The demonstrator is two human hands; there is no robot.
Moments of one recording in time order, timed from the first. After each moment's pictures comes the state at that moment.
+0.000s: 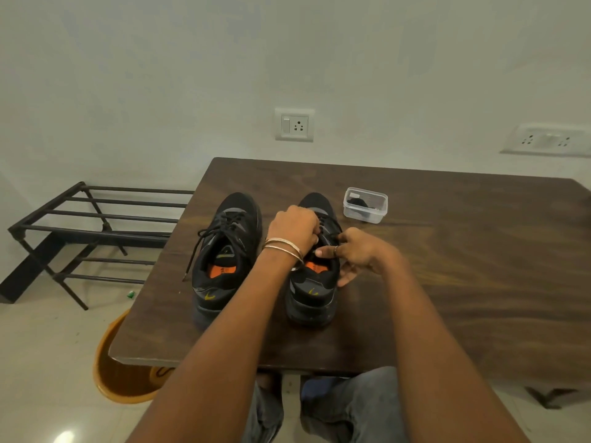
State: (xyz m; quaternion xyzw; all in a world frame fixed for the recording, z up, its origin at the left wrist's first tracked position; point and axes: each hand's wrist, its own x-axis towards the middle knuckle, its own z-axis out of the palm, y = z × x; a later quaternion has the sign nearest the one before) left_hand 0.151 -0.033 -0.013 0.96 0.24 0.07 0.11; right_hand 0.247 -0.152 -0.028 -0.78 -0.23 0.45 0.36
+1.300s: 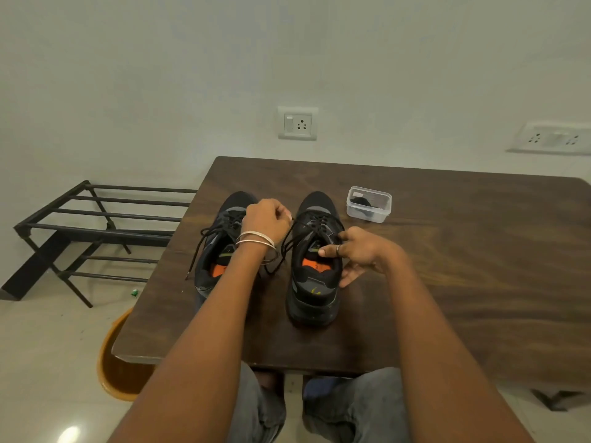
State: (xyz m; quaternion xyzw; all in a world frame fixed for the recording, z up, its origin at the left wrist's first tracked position) left_hand 0.132 0.011 -0.031 0.86 0.34 0.20 0.33; right_hand 0.246 -0.151 -0.024 -0.78 -0.22 0.46 0.36
